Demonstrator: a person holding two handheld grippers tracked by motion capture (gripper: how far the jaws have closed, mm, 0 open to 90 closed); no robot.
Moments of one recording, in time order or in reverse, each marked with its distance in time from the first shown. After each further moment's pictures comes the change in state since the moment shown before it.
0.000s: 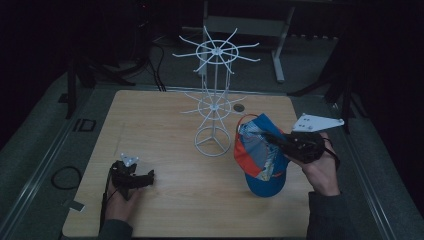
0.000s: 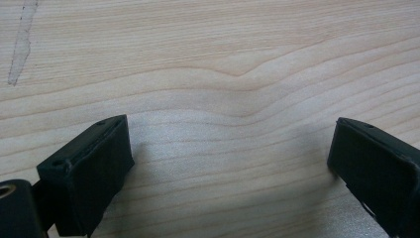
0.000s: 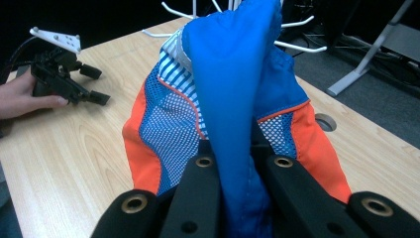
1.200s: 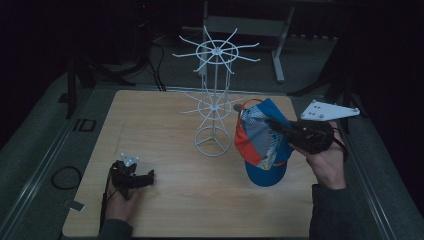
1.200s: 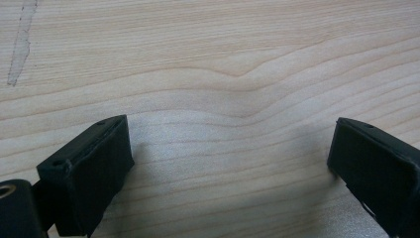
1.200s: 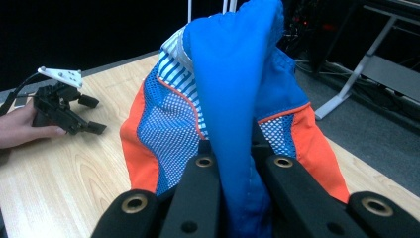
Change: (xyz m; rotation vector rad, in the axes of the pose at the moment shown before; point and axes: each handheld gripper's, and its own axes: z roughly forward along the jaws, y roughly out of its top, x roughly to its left) left arm 0.000 0.000 0.000 -0.003 -0.002 -0.003; right arm 0.001 0.034 -0.022 -0.083 -0.036 -0.023
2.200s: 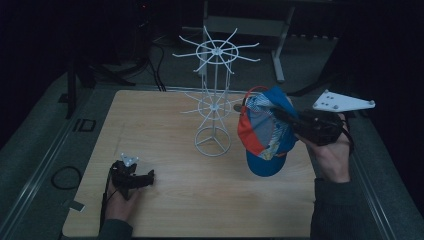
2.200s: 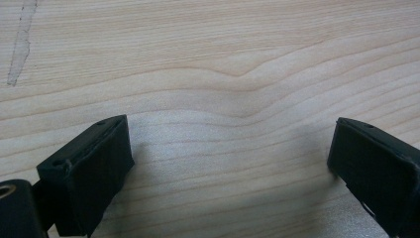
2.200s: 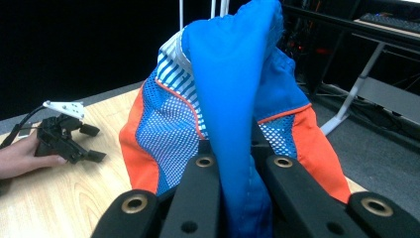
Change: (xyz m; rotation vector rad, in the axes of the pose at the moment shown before) left arm 0.000 0.000 0.000 0.000 0.001 0.001; right arm -0.012 0.013 -0.010 -0.099 0.004 0.021
